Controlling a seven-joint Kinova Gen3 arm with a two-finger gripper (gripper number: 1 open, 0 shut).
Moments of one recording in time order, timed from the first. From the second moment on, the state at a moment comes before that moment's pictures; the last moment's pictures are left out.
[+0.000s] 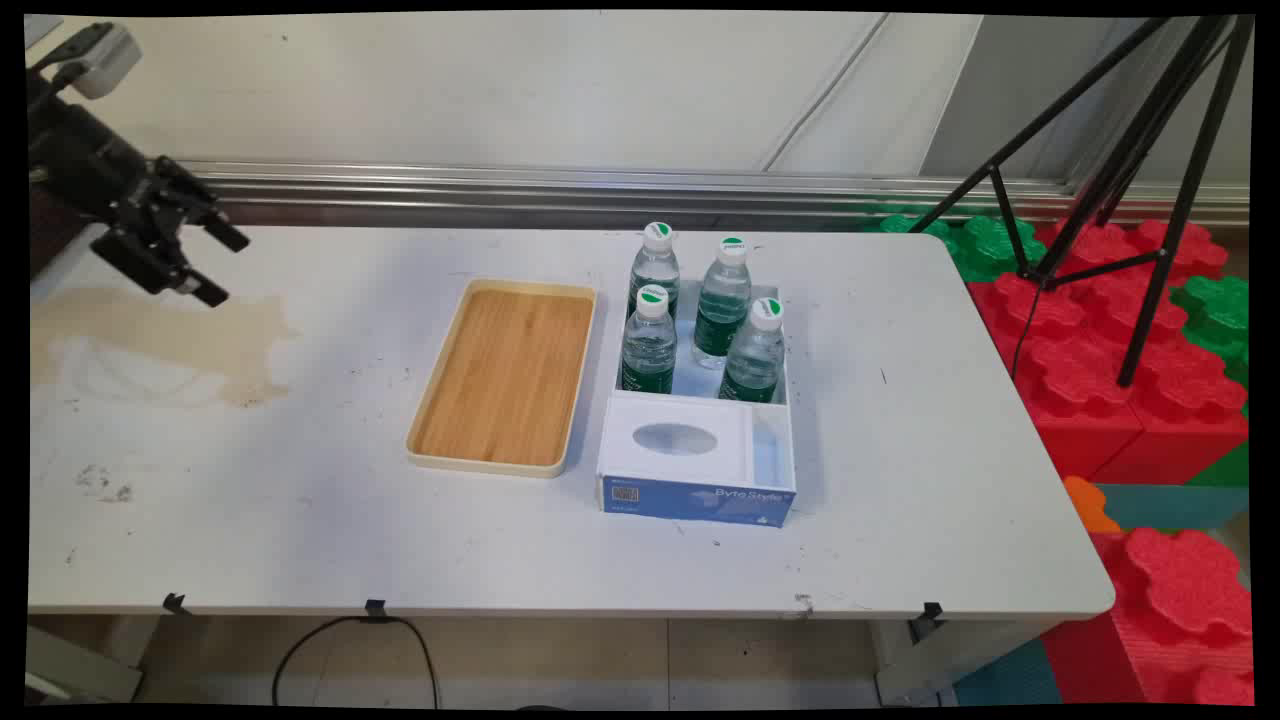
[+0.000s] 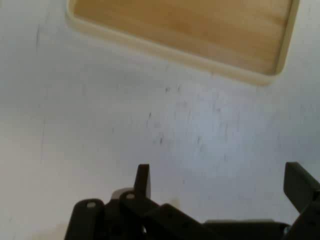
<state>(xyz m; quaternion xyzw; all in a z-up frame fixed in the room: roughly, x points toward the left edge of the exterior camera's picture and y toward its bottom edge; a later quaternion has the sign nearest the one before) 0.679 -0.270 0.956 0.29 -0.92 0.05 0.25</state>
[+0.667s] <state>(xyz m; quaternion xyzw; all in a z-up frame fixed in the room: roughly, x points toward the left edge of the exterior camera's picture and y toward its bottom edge) 0.562 -0.343 0.936 0.25 -0.89 0.09 0.37</state>
